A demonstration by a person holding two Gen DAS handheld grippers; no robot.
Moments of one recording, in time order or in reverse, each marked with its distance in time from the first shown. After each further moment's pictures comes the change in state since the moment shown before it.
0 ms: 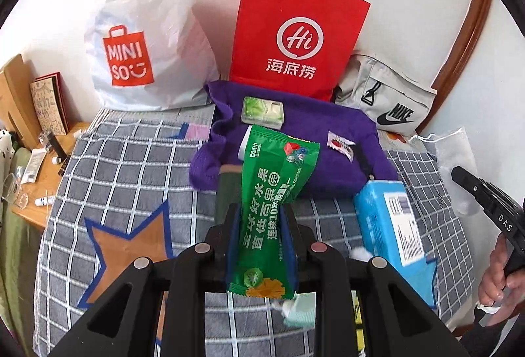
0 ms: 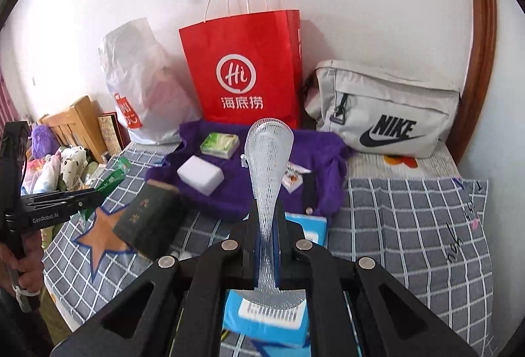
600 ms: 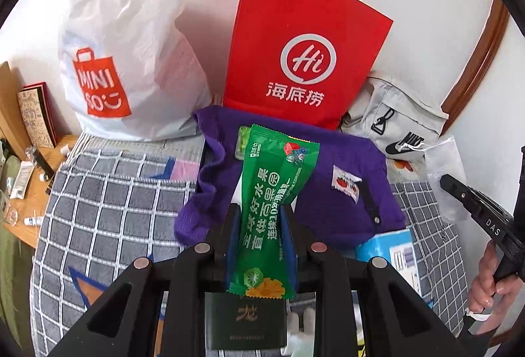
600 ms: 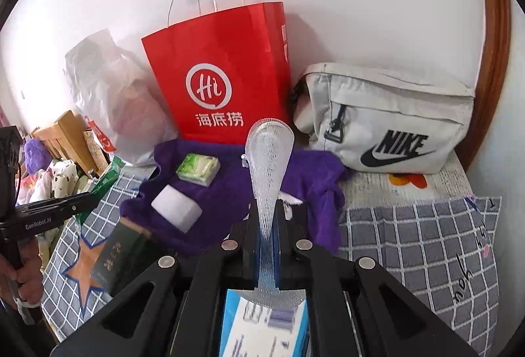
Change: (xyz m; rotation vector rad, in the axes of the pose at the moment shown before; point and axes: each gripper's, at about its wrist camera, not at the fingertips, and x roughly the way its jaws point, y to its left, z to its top) left arm 0.043 -0.001 0.063 -0.033 -0.007 -0.014; right arm 0.062 -0.025 0.052 0.042 0.024 -0.004
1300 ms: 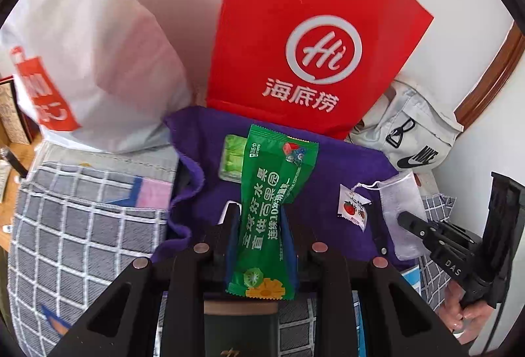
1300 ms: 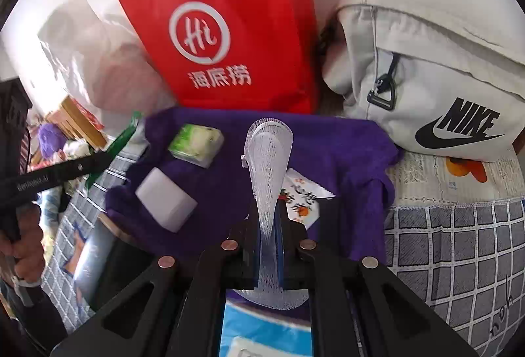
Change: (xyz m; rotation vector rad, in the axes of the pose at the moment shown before) left arm 0.079 -0.002 0.036 -0.032 0.088 -0.051; right arm 0.105 -0.018 -0.003 -0.003 0.195 0.104
